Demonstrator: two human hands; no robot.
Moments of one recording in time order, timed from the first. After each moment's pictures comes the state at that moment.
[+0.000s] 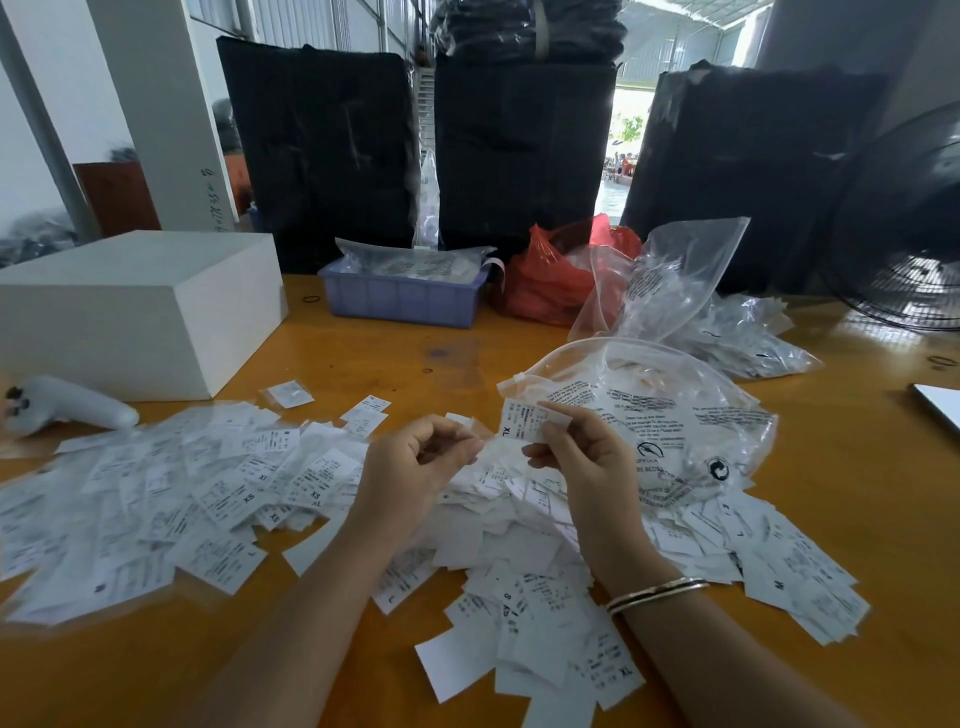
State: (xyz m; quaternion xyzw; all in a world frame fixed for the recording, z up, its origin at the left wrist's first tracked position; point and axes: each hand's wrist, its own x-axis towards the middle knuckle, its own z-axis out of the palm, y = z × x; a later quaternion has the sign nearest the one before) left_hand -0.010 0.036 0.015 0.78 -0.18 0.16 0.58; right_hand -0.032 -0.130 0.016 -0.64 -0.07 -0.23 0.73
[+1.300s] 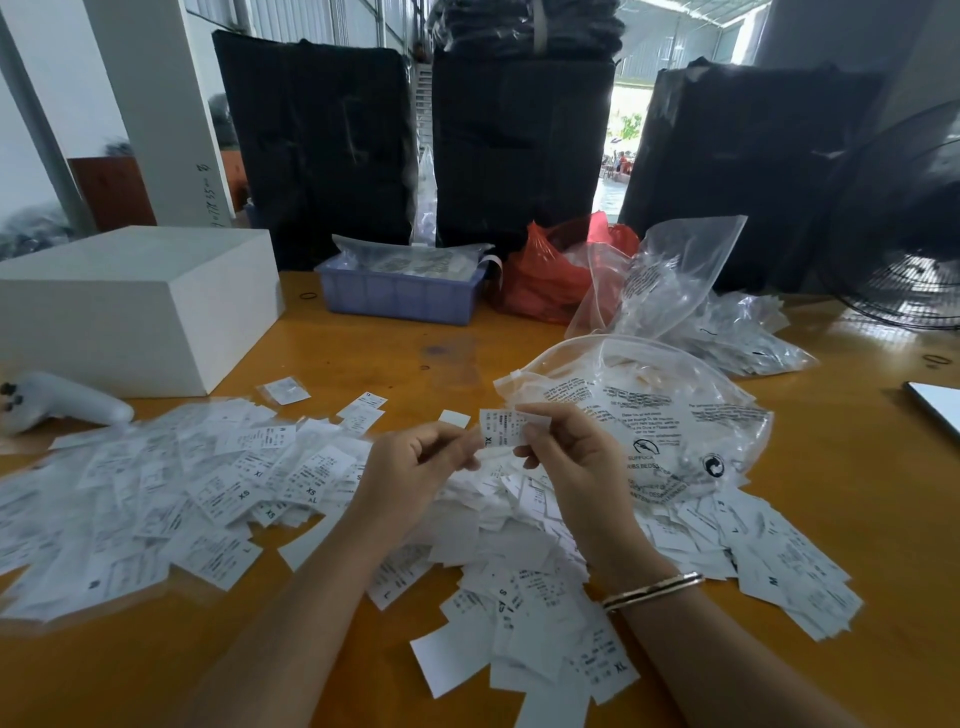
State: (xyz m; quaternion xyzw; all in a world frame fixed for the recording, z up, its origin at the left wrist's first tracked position) left_hand -0.011 0.036 0.016 0.76 -0.20 0.11 0.61; right_hand -0.033 -0.131 0.017 -0.70 -0.14 -0.22 0.67
